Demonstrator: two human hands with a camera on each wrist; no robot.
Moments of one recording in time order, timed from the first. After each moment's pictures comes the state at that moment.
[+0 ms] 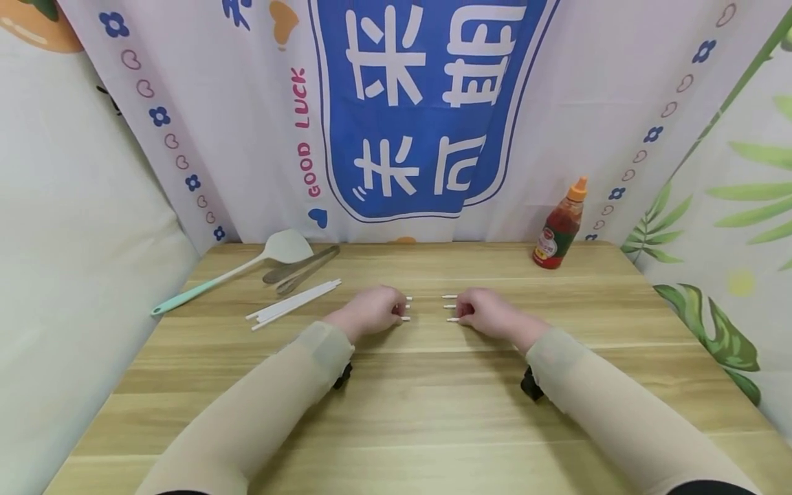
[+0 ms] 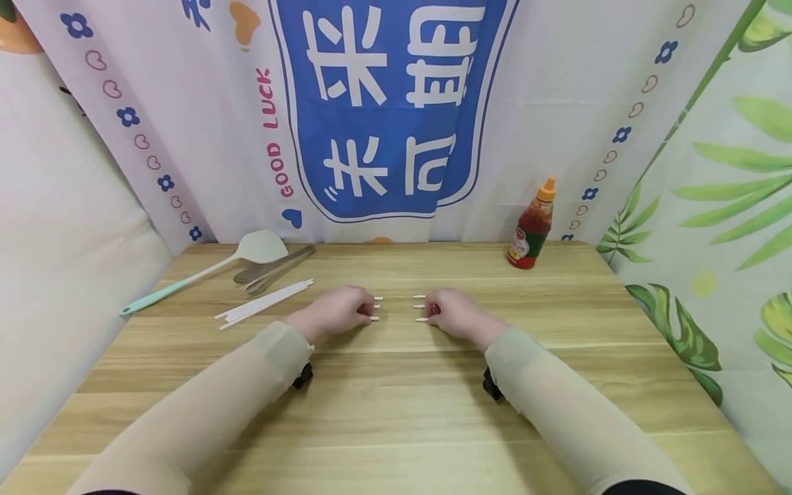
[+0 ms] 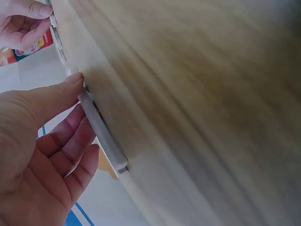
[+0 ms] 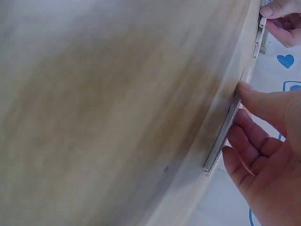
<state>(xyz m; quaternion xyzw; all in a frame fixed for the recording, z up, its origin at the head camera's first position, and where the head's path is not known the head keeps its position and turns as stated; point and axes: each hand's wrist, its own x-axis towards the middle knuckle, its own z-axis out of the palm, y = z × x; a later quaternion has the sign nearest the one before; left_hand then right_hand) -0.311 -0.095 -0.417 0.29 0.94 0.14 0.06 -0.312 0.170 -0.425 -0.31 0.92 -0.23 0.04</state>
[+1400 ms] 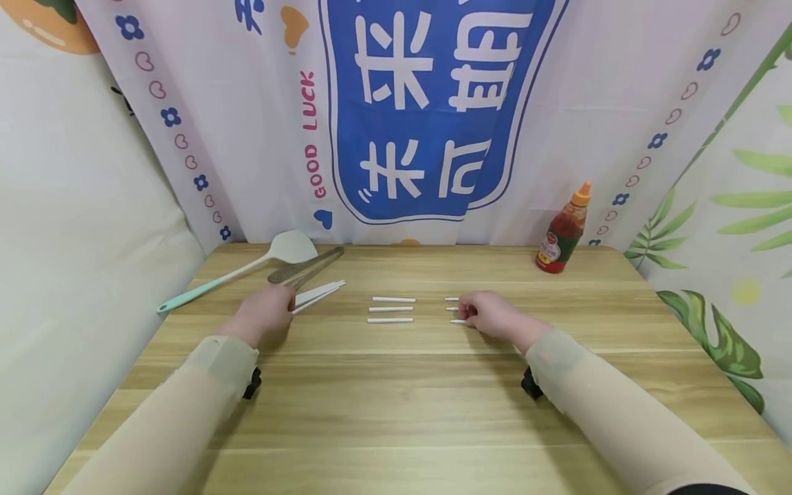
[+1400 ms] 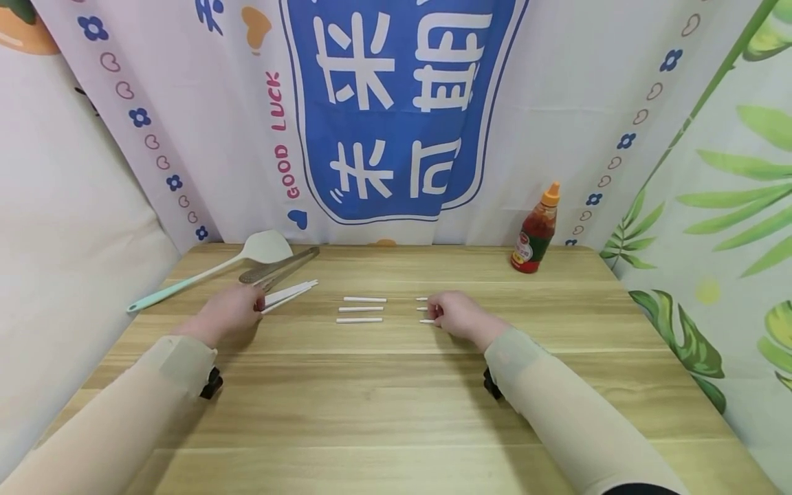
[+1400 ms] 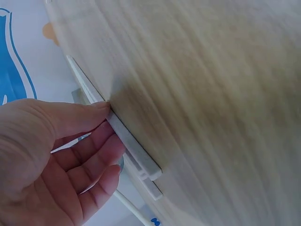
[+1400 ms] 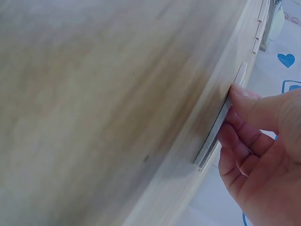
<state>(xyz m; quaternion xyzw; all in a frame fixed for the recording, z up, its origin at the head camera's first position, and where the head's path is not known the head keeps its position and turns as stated) -0.284 -0.273 -0.409 0.12 0.99 0.10 0.03 -0.312 0.167 -0.422 -0.27 0.94 -0.21 0.07</state>
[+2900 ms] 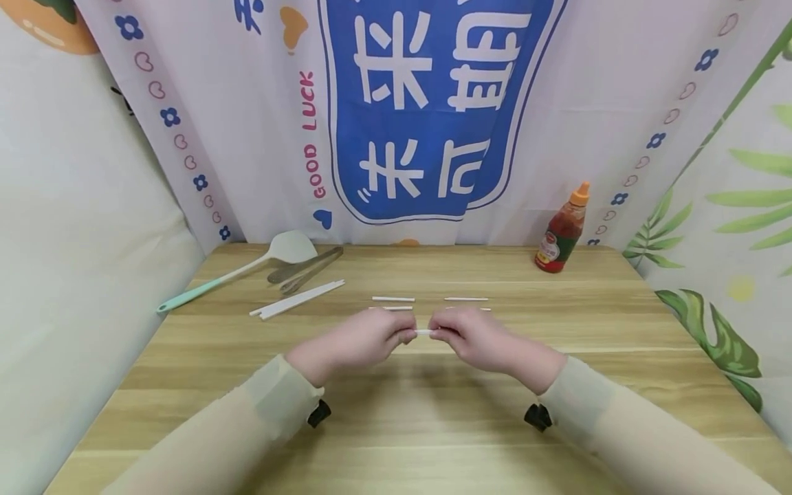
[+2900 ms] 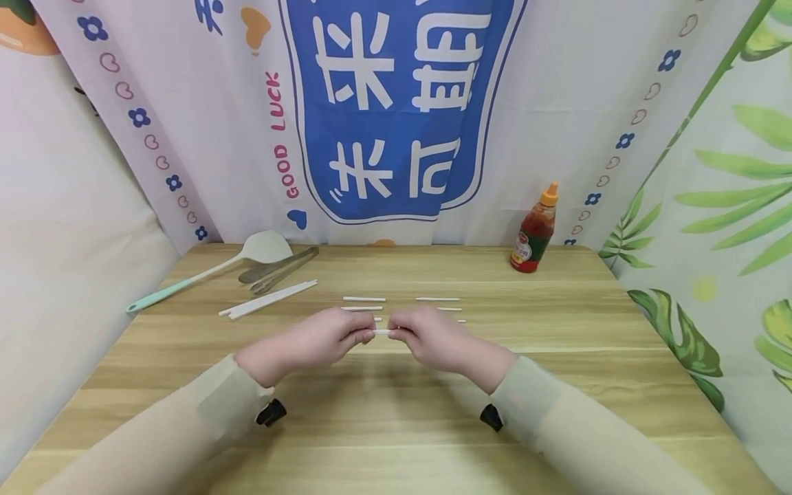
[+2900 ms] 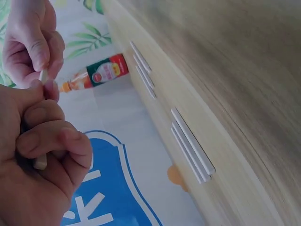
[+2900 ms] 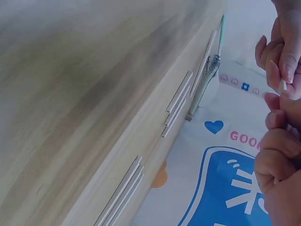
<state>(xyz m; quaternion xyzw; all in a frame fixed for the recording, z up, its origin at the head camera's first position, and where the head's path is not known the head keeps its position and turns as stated) -0.224 -0.102 -0.363 0.38 0.89 0.24 0.03 -0.234 0.130 -0.369 -0.45 0.85 -0.28 -0.03</state>
